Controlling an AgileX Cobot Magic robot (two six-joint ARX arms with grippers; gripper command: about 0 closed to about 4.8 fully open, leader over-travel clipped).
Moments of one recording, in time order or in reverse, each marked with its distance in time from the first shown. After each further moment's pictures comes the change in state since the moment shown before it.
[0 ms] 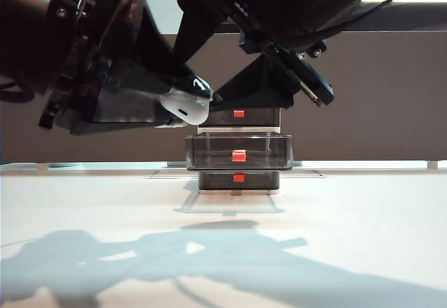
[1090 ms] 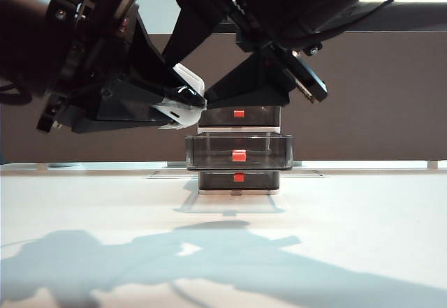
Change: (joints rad) left arm -0.001 0.000 -0.001 -0.010 0.000 -0.003; right arm -0.003 0.001 0.000 0.006 -0.054 -0.061
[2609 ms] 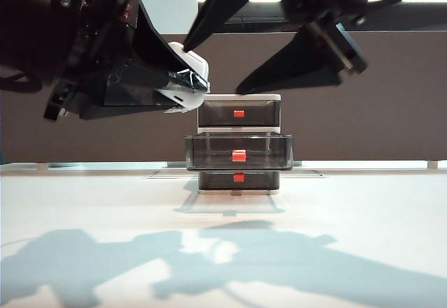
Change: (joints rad) left arm 0.000 0.000 0.003 0.045 -0.002 0.007; right arm -0.098 -0.175 -0.002 -0.201 -0.095 -0.129
